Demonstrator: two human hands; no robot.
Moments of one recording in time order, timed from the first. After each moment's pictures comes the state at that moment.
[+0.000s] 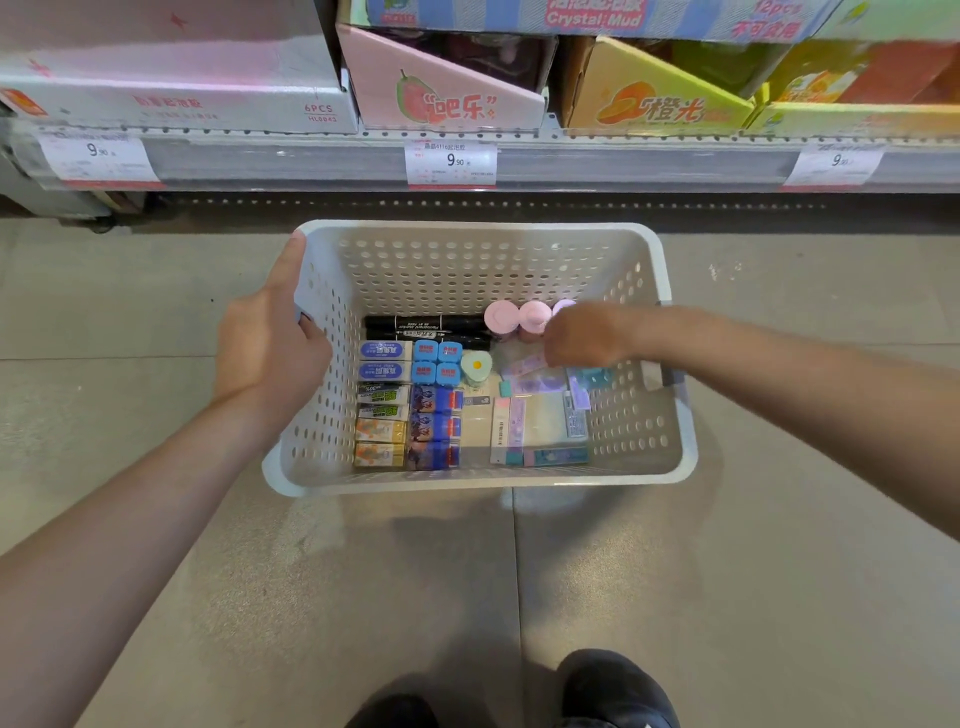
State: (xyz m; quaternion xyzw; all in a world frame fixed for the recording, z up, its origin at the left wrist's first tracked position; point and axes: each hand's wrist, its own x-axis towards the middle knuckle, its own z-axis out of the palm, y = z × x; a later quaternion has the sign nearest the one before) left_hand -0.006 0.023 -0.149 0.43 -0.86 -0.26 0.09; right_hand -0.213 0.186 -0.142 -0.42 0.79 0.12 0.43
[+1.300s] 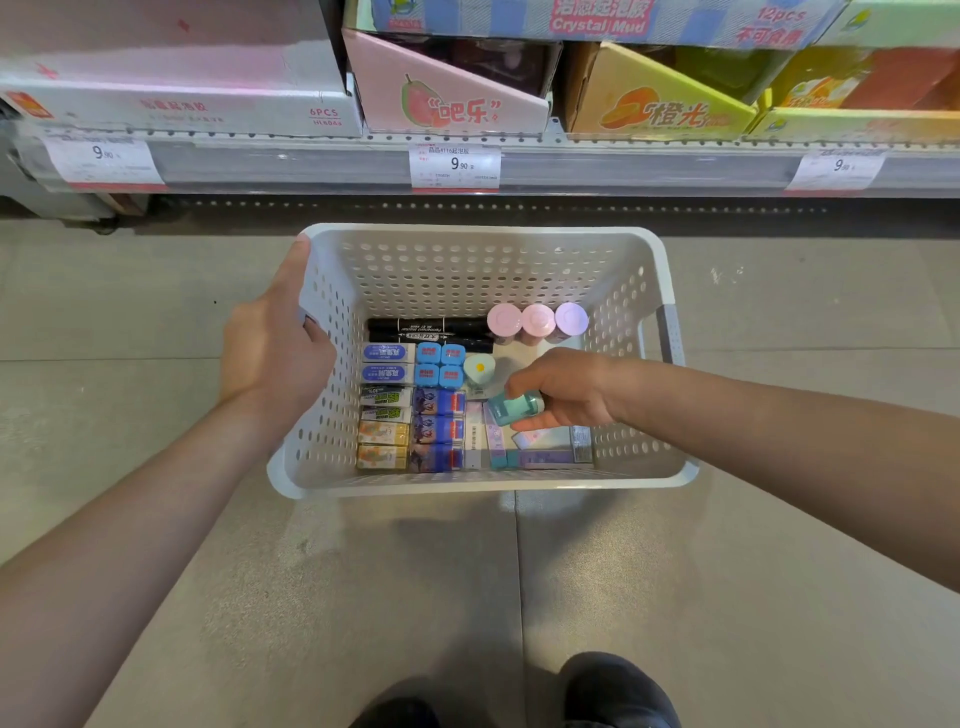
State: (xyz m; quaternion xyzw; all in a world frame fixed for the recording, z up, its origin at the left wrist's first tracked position) left_hand -0.005 0.021 -0.152 0.43 -0.86 -0.27 0.10; right_hand -0.179 0.194 -0.185 0.03 0.65 -0.35 0.67
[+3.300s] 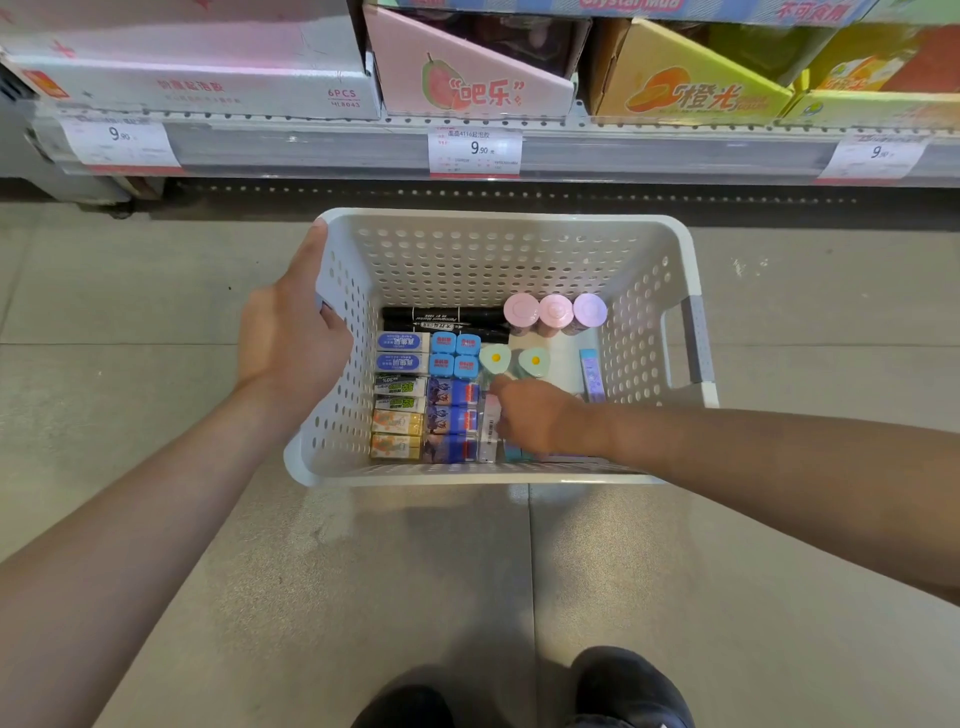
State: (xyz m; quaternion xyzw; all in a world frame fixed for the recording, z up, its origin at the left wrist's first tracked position) left_hand -0.004 0.021 -0.153 0.44 -0.84 -0.30 0.10; right_hand -0.138 0.189 -0.217 -0.45 0.78 0.01 0.43
